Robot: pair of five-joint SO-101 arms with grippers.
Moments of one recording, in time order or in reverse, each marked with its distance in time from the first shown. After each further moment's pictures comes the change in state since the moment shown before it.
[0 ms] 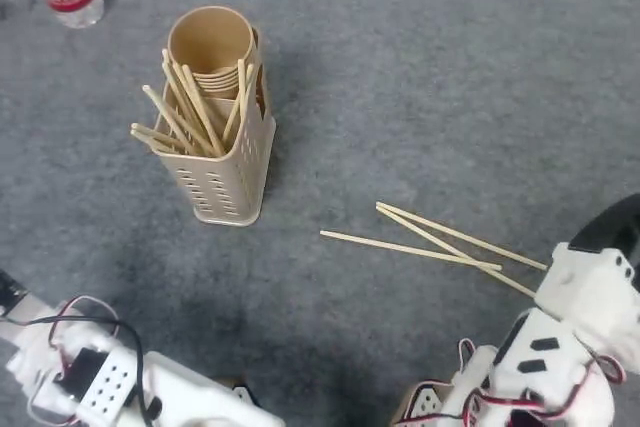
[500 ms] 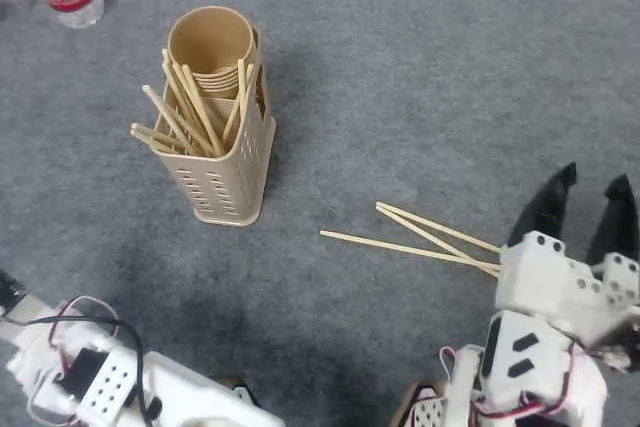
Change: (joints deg) left arm 0.0 0.0 0.0 0.0 0.0; right arm -20.3 1.8 0.1 0.0 26.4
